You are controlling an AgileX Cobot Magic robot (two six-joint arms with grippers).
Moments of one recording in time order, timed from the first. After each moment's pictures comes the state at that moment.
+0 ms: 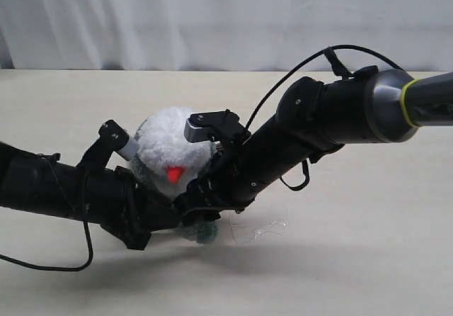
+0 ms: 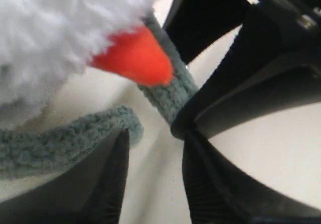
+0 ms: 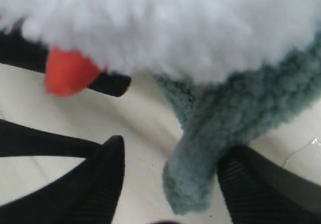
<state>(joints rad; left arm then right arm) -0.32 1.78 -0.64 -1.66 0.72 2.03 0.60 1.91 -1.14 0.79 0.63 -0.62</state>
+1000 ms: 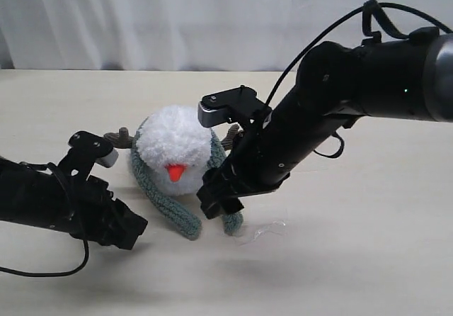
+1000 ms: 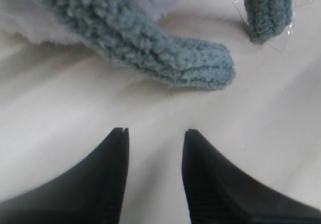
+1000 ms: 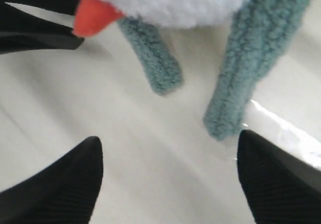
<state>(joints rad) -0.32 1.71 -0.59 -1.56 0.43 1.73 0.60 1.76 -1.15 0.40 0.73 -0.33</state>
